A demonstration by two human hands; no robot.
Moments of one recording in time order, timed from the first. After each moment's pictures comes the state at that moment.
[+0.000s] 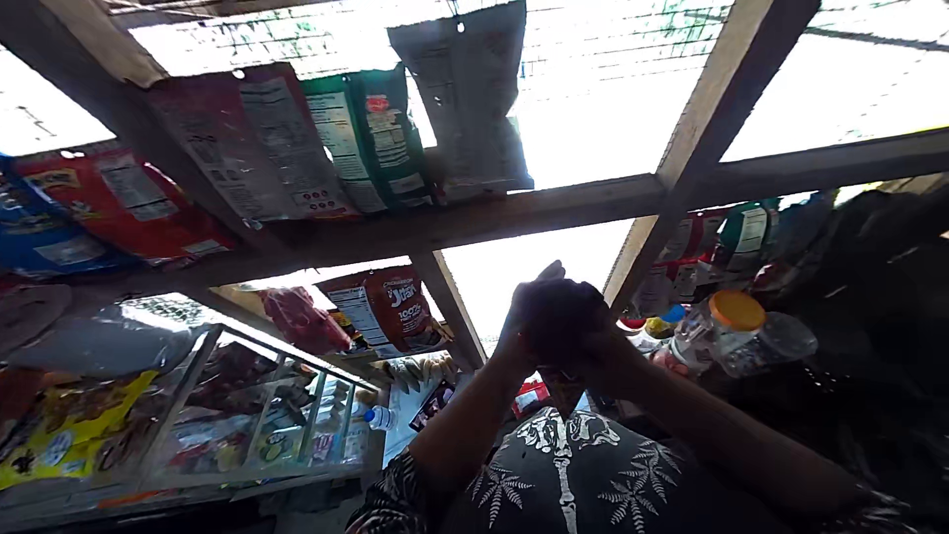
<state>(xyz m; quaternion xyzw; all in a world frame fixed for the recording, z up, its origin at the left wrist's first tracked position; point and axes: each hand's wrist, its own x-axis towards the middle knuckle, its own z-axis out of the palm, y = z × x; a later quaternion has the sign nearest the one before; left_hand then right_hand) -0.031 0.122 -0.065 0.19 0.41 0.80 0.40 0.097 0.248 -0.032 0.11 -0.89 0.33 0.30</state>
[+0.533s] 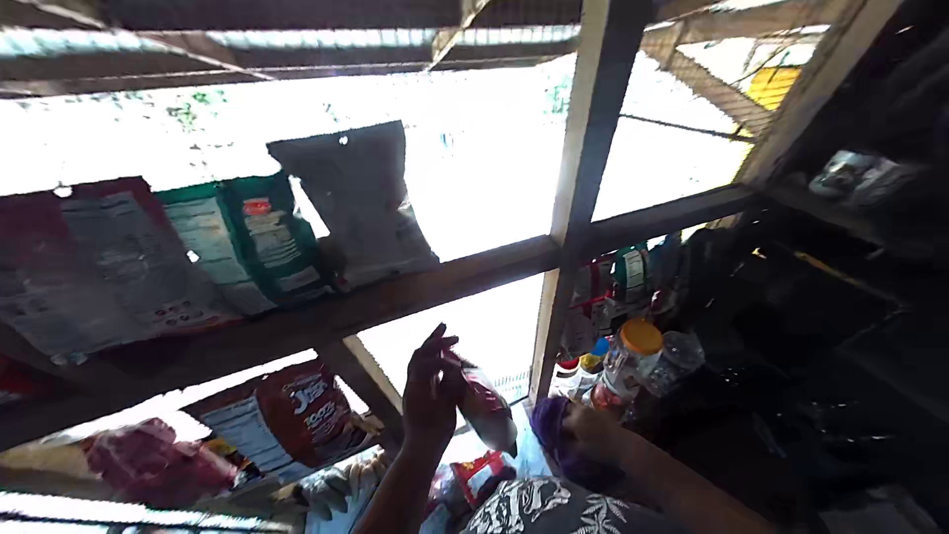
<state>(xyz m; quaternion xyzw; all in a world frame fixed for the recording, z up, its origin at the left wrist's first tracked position) -0.056 0.133 -0.037 0.50 0.53 0.68 -0.08 0.172 0.331 -0.147 -0.09 -0.96 0.26 -0.07</state>
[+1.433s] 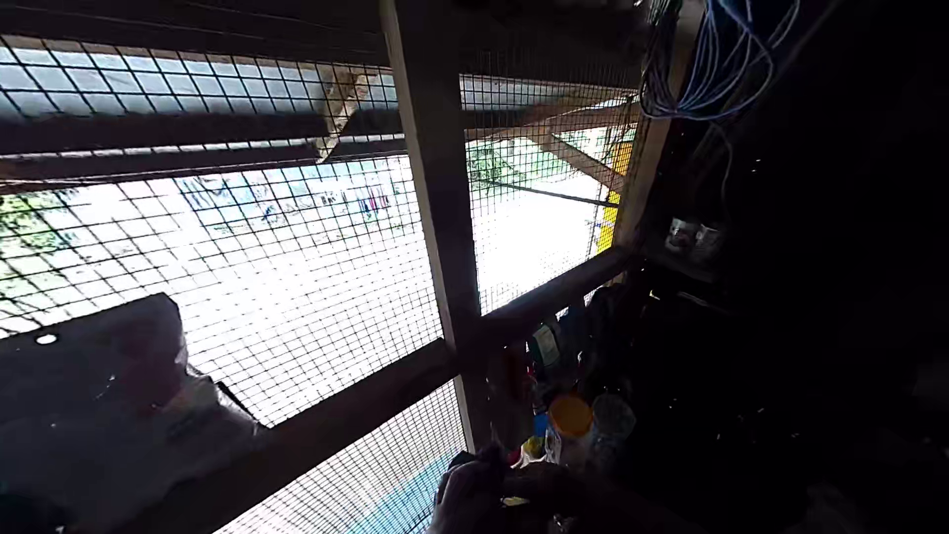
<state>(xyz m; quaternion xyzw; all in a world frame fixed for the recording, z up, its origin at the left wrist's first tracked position) 0.014 0.256 -0.084 0.65 0.56 0.51 0.03 0.182 0.390 -0.008 -0.17 -0.77 0.62 -0.03</state>
